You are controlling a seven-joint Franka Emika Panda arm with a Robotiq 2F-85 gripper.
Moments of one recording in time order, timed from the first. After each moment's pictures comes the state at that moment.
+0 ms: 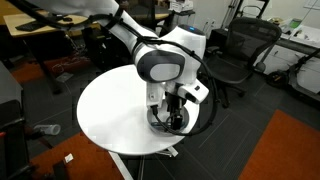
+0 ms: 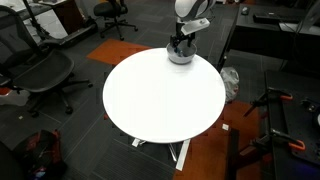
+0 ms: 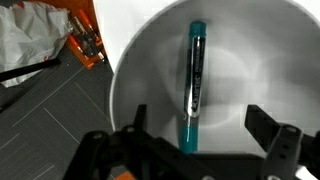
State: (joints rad) arm -0.25 0.81 -0.16 -1.56 0.09 2.34 0.22
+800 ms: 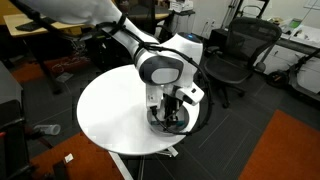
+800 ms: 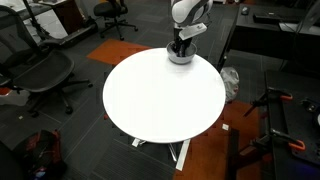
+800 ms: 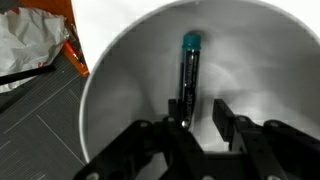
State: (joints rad) arm -0.25 0.87 -0.14 -1.52 0.09 2.31 0.22
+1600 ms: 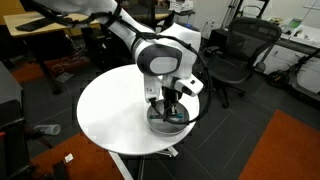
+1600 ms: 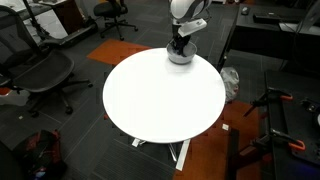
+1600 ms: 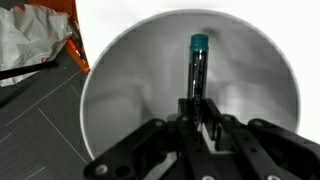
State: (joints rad) arm -0.21 0.82 -0.15 -1.54 0.08 2.29 0.22
